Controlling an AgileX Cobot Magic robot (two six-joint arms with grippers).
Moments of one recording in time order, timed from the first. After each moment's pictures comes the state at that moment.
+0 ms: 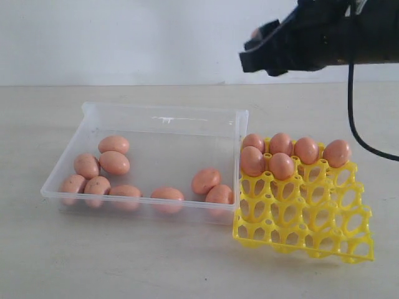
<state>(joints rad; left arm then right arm) -0.10 0.00 0.00 0.10 0.32 0.13 0.44 1.38 -0.97 0.26 0.14 -0.34</state>
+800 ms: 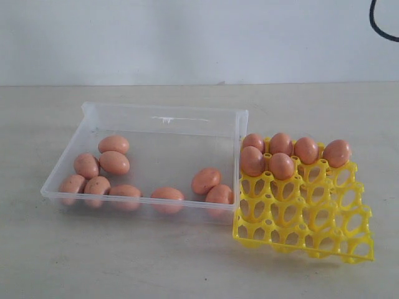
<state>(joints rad) -0.10 0.00 0.00 0.10 0.32 0.13 0.28 1.46 -1.18 0.24 -0.42 -0.27</state>
